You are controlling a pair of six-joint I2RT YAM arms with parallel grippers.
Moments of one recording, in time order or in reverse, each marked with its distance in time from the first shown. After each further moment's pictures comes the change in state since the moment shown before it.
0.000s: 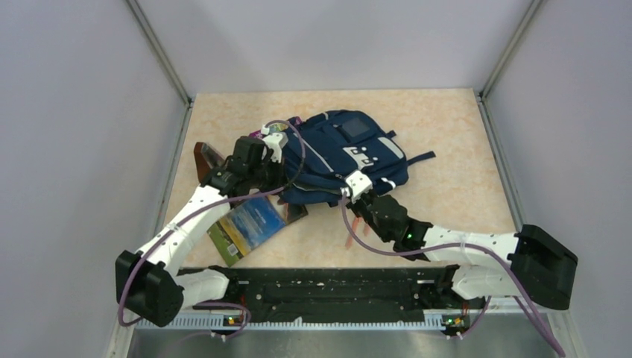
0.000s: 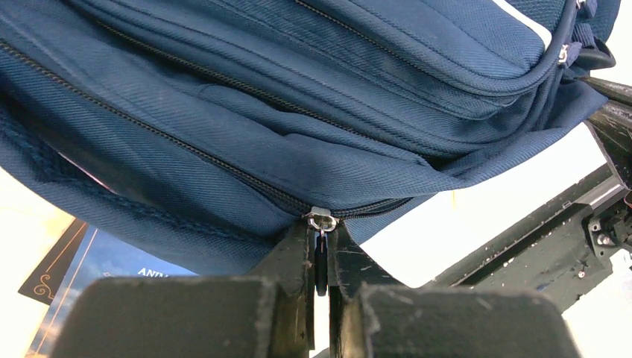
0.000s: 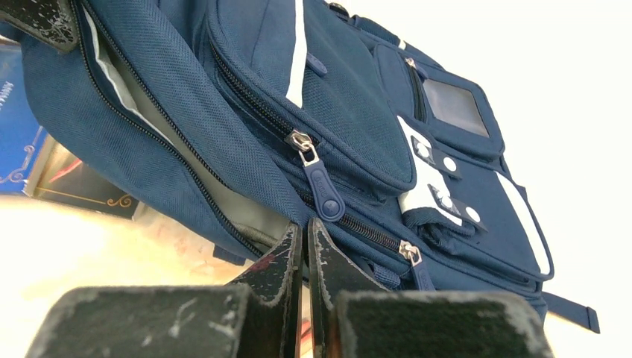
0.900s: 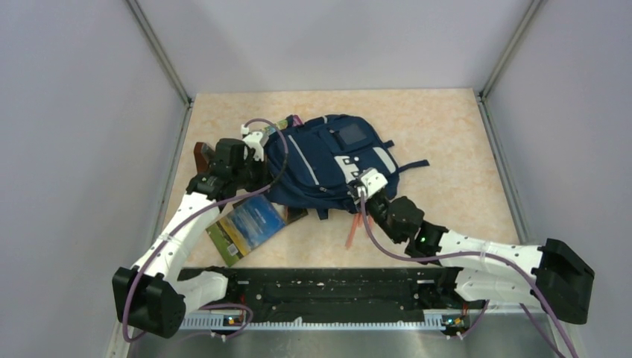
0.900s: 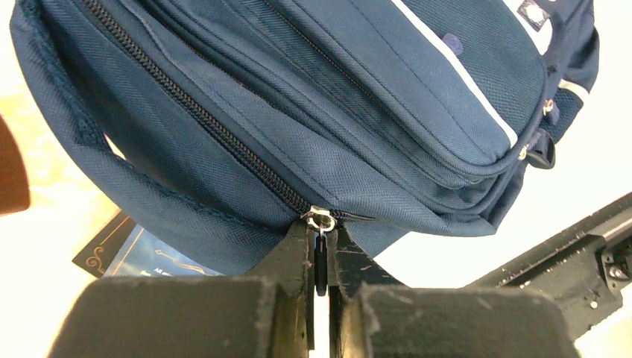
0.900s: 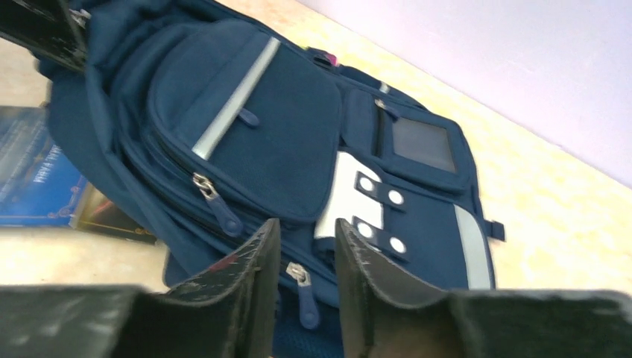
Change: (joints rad) left arm 0.141 -0.085 -0.061 0.024 0.016 0.013; right arm 0.000 -0.172 -0.043 -0.006 -0.016 0.031
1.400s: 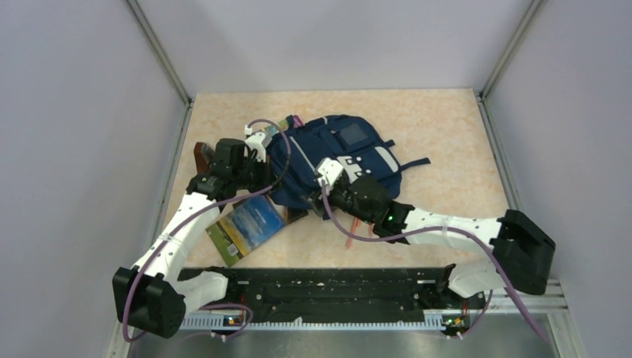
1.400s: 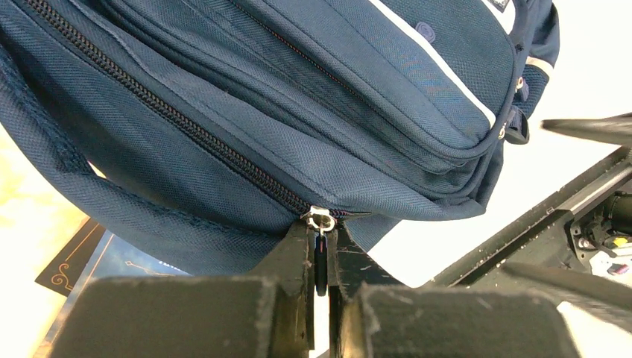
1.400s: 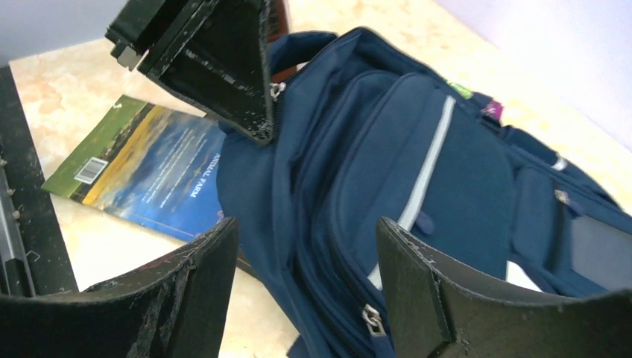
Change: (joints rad) left arm 0.000 0.000 0.000 0.001 0.111 0.011; right arm 0.007 0.297 0.292 -0.054 -0.372 0.072
